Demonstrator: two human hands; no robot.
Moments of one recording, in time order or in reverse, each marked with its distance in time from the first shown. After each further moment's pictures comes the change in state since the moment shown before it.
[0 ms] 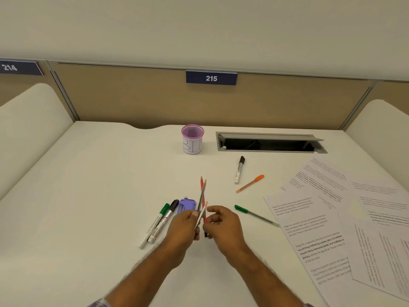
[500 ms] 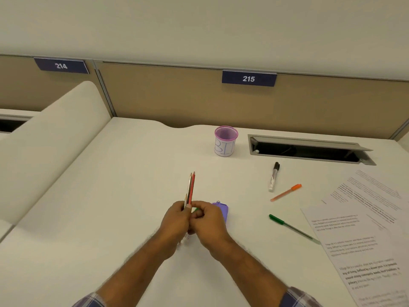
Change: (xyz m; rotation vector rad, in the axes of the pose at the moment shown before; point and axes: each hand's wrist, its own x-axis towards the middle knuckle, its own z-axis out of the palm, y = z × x) left_hand 0.010 0.020 -0.091 0.086 0.172 0.022; right_hand 0.009 -0.037 0.112 0.045 -0.268 -0.064
